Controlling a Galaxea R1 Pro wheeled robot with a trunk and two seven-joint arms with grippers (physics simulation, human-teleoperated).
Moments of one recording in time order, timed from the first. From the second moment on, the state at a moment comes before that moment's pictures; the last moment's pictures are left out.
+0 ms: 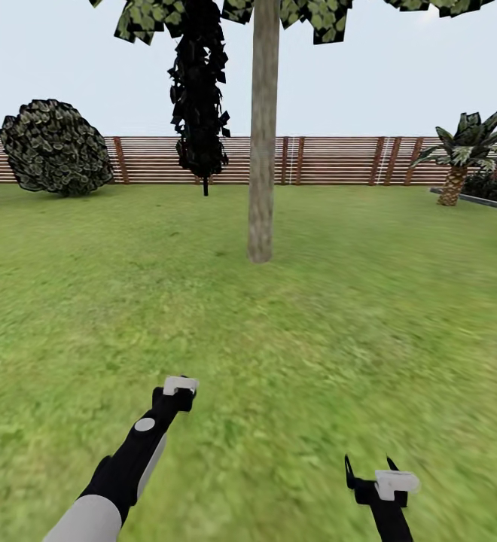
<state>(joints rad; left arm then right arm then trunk) -0.55 -0.06 -0.02 -0.74 -0.11 0.02 -0.02 -0.19 -0.06 0.01 -0.65 0.02 -0.59 -0.13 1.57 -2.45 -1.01</state>
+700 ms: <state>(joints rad) -0.55 -0.06 -0.02 -0.74 -0.11 0.02 -0.02 -0.19 -0.06 0.01 -0.65 0.02 -0.59 -0.13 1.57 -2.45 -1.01</state>
